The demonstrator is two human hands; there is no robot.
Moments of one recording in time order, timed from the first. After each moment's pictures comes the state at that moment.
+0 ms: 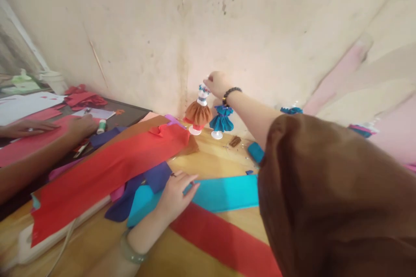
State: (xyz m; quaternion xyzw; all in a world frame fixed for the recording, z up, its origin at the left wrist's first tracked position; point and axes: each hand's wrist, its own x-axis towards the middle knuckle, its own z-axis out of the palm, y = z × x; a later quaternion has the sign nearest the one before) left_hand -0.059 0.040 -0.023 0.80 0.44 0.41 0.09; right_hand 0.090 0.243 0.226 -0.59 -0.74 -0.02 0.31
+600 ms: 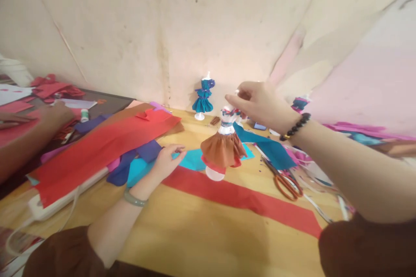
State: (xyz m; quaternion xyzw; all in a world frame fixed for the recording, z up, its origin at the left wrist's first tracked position) left_hand -0.054 0.039 -0.014 0.76 0.46 0.40 0.23; right_hand 0.185 0.001 0.225 -0.64 -0.71 -0.03 0.29
